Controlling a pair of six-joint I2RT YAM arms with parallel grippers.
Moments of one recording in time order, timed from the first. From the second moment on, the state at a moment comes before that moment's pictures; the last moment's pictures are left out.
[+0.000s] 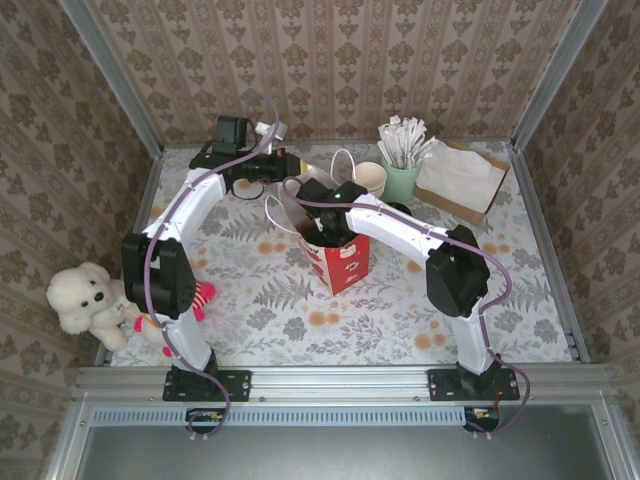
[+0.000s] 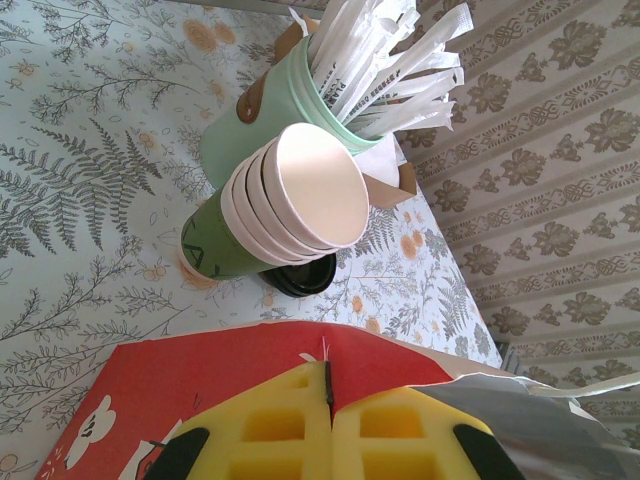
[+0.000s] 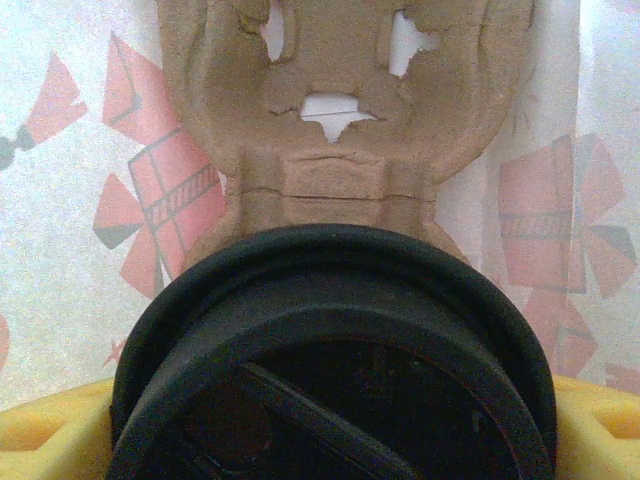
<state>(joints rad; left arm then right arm) -0.29 1.81 1.61 -0.50 0.87 -0.33 0.76 2.06 1.80 -1.13 0.07 0.31</state>
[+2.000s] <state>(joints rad) -0.36 1.75 1.65 -0.44 0.84 -0.30 0.76 1.94 1.68 -0.91 0.12 0.32</state>
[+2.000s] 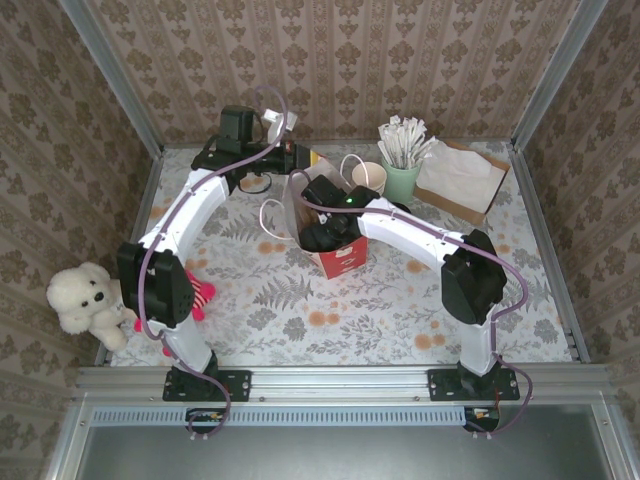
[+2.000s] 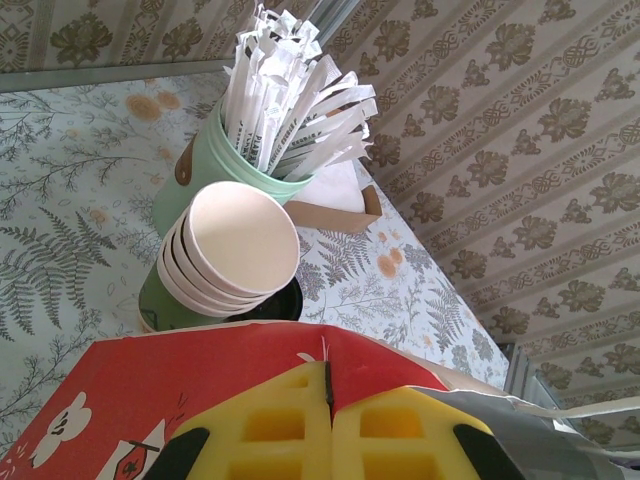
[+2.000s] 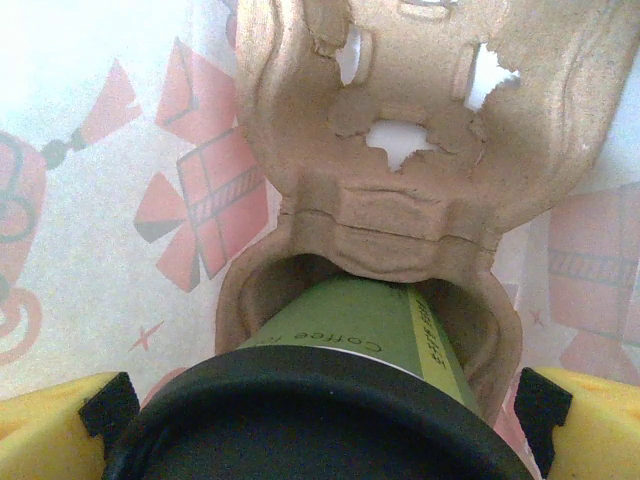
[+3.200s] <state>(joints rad) -0.36 1.75 1.65 -0.46 0.78 -0.30 0.78 1.92 1.68 -0.90 0.15 0.32</state>
